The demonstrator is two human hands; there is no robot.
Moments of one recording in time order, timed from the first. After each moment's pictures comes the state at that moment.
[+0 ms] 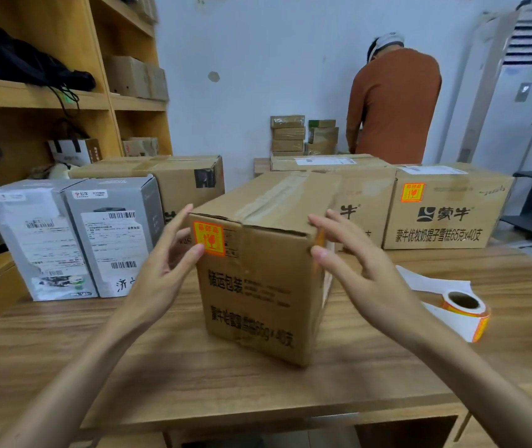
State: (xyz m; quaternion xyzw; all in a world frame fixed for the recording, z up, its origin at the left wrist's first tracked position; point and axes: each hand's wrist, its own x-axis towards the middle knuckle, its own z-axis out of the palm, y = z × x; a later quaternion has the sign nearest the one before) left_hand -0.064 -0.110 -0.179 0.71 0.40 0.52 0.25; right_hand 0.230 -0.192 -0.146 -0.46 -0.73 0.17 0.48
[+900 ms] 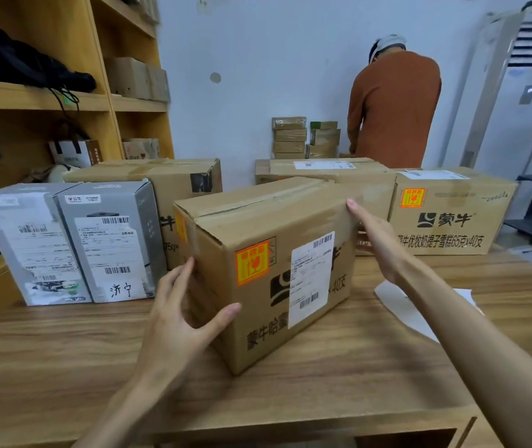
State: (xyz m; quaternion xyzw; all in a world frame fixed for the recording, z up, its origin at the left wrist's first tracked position) left_hand -0.030 -0.154 -0.220 0.67 0.54 0.49 0.14; right_hand 0.300 -0.068 -0.146 -0.54 -0.53 0.37 0.55
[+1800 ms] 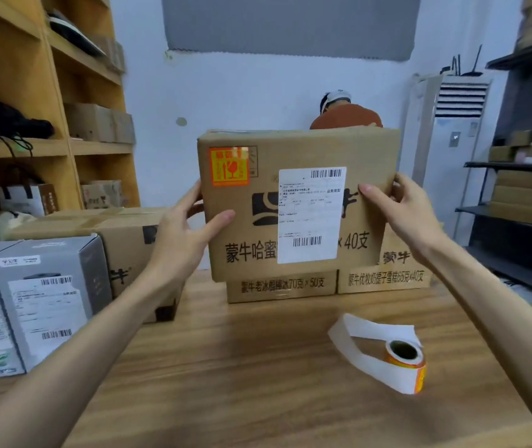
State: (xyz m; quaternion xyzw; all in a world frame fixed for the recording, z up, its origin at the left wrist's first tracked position) left_hand 0.062 -0.076 -0.052 0.71 0.34 0.58 0.22; right_hand 0.391 -0.112 -0.030 -0.50 -0.57 0.12 0.65
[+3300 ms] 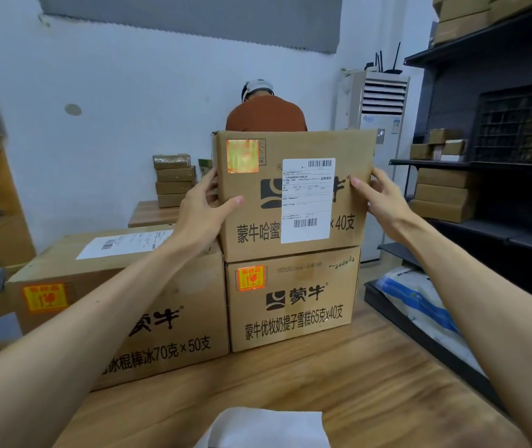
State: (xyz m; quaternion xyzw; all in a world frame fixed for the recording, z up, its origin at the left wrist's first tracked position) left_hand 0.379 0.151 -0.033 0.74 0.32 0.52 0.29; right_hand 0.701 0.057 -0.024 -0.55 -0.51 0.16 0.64
